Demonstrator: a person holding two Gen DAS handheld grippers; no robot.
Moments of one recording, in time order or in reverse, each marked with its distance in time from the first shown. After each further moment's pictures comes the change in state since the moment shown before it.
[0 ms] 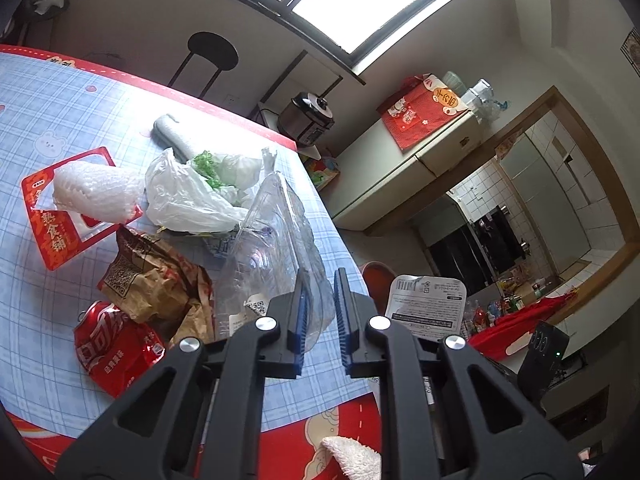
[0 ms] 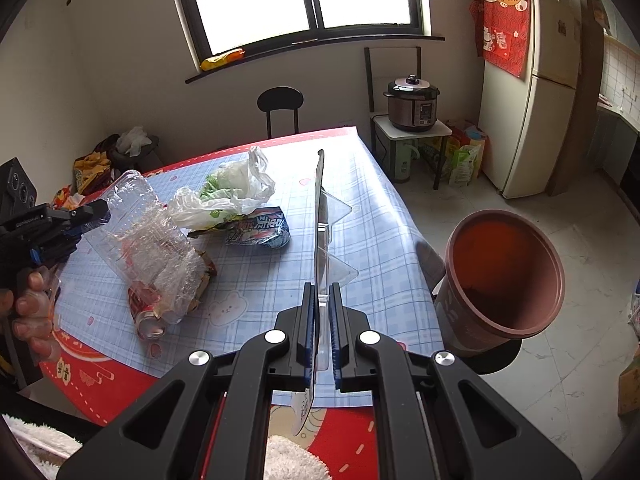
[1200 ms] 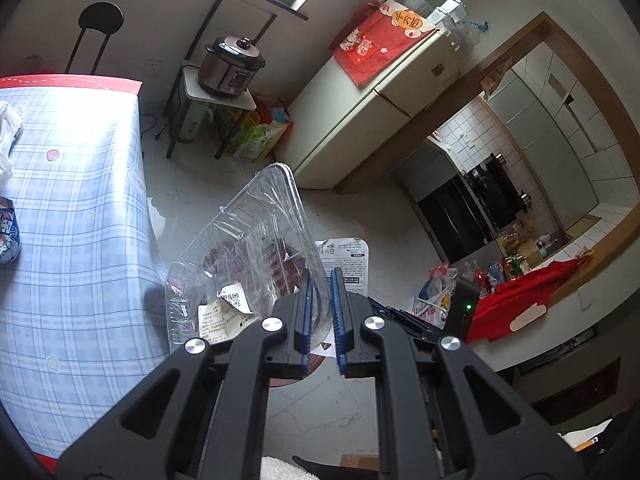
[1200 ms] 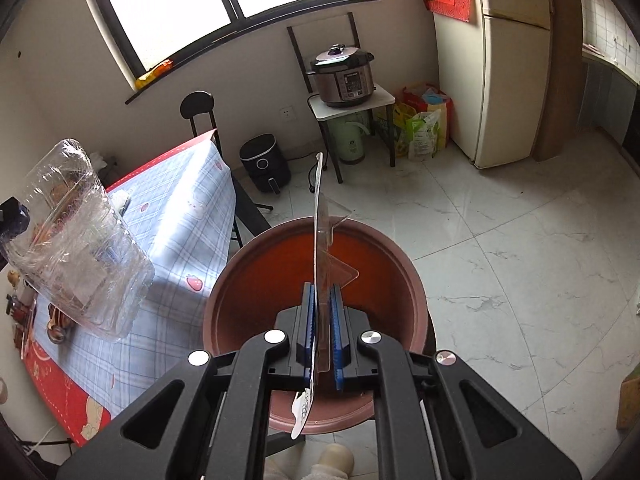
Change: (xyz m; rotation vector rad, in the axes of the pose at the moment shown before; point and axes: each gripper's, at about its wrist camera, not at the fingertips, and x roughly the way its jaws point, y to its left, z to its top) left arm 0.295 -0.283 -0.061 0.089 0.171 0.000; right arm 0.088 -0.369 0.040 0.104 0.081 0.037
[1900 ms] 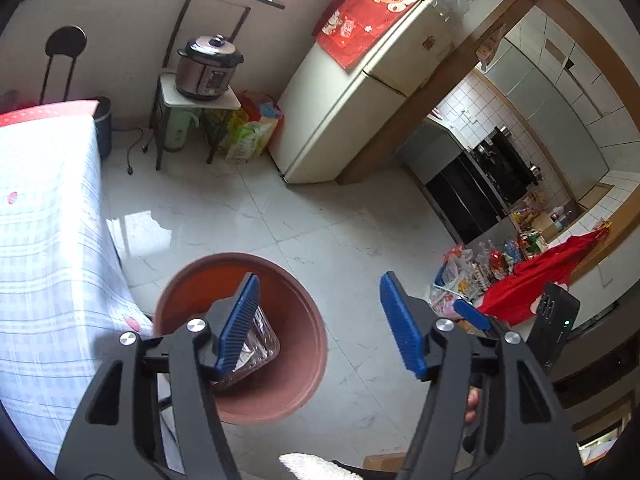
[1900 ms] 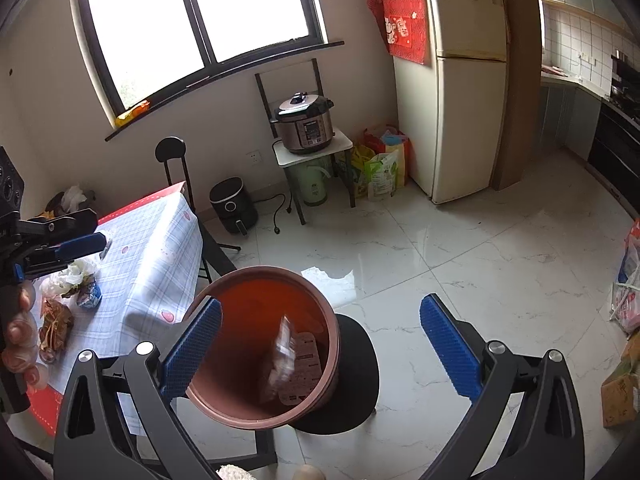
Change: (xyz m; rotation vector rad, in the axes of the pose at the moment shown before) left arm 0.078 -0.051 0.028 0.117 0.004 0.078; right arm -0.088 -0.047 0.019 0.013 -0.155 -0.110
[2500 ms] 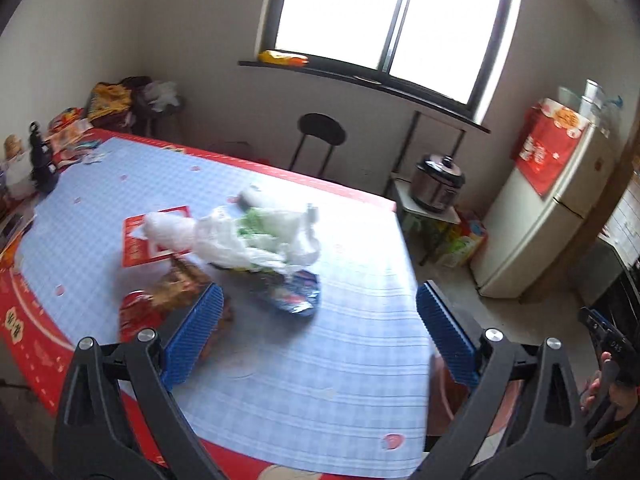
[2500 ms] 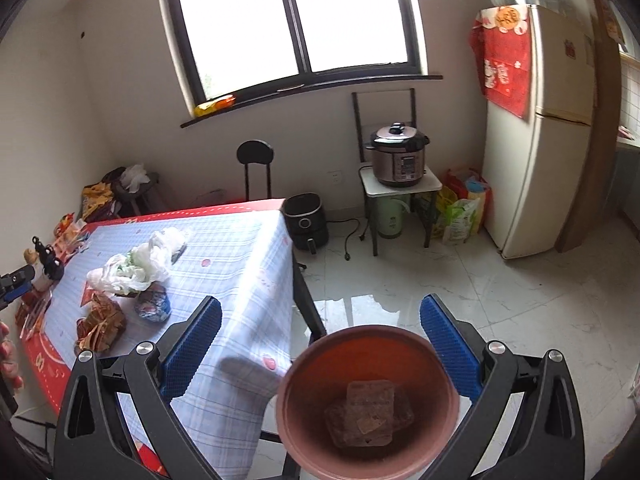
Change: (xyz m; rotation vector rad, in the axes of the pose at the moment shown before) left arm -0.278 0.166 -0.084 -0.268 -0.393 0.700; right arm 0.021 0.164 0.050 -0.206 -0.047 0.219
